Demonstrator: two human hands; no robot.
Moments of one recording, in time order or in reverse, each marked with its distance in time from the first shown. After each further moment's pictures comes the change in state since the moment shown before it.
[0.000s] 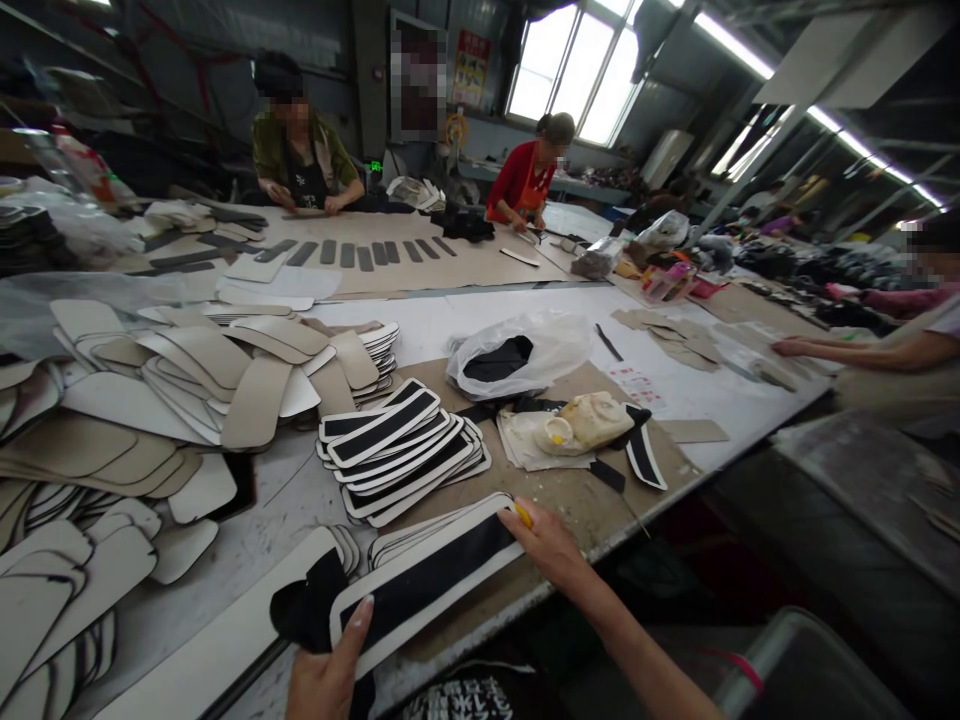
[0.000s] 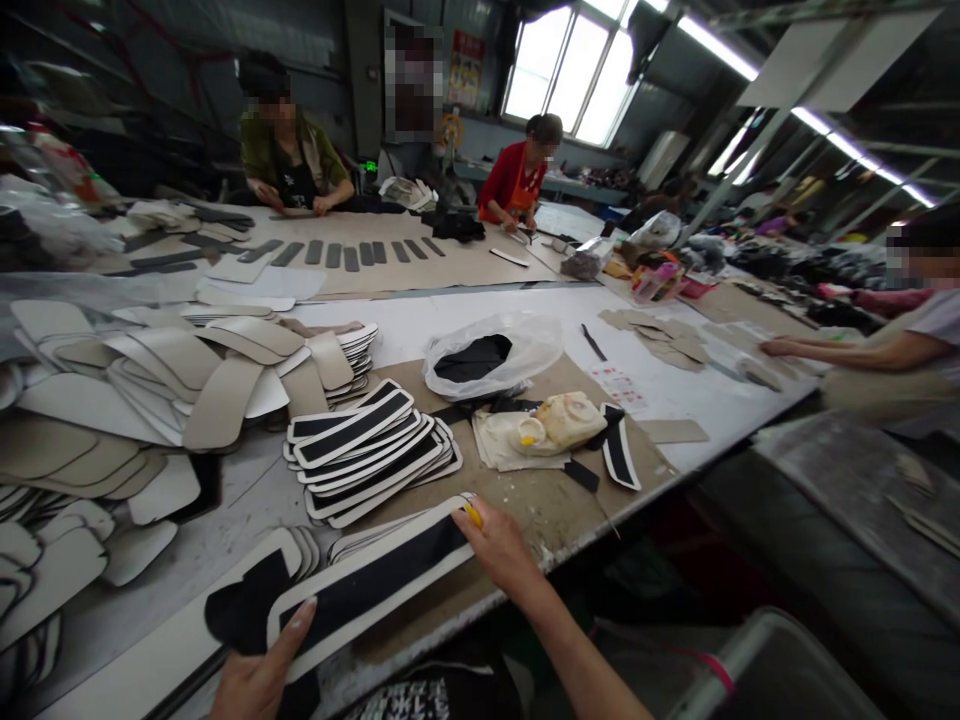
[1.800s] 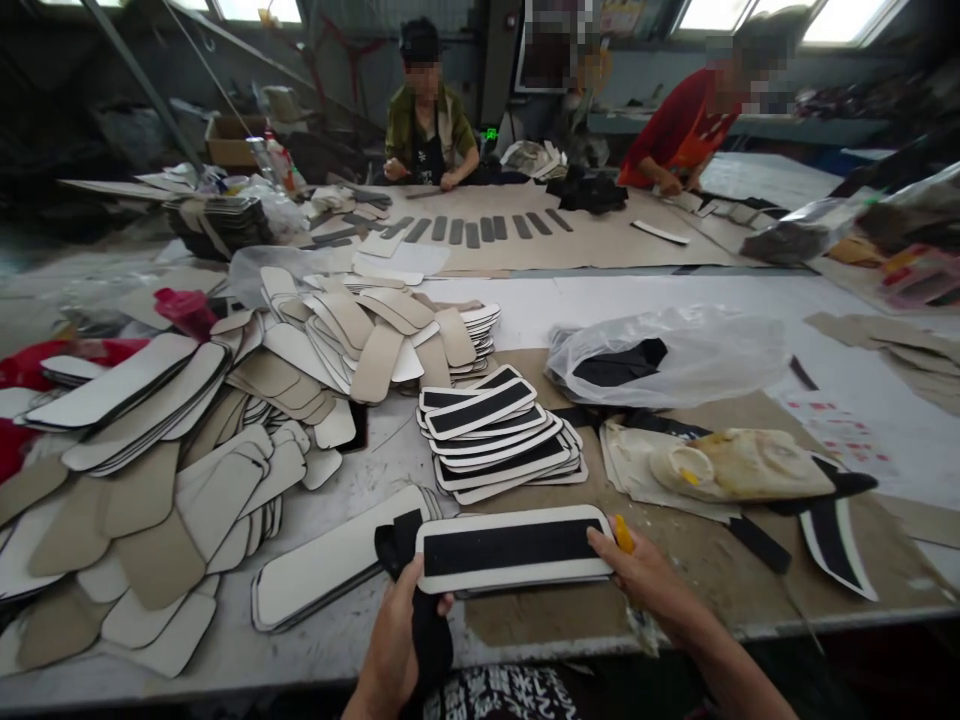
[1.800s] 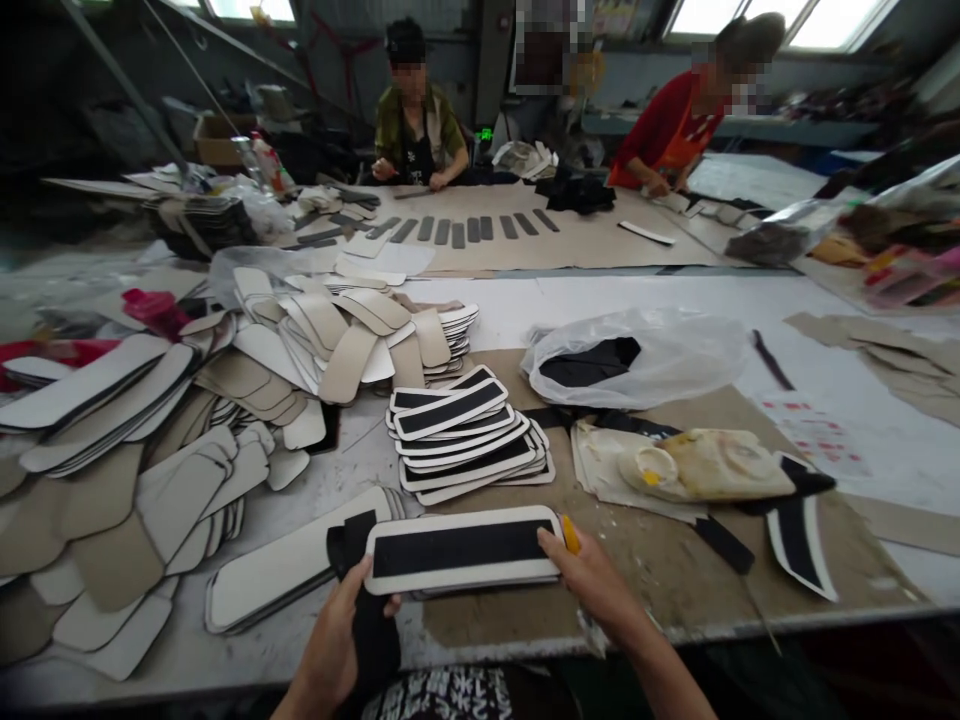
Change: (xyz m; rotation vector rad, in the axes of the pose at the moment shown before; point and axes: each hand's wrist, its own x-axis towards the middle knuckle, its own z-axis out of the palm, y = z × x) left_hand 0.016 -0.022 -0.019 -0.455 -0.067 -0.320; right_hand 0.021 0.002 0.007 0.489 -0.356 0.282
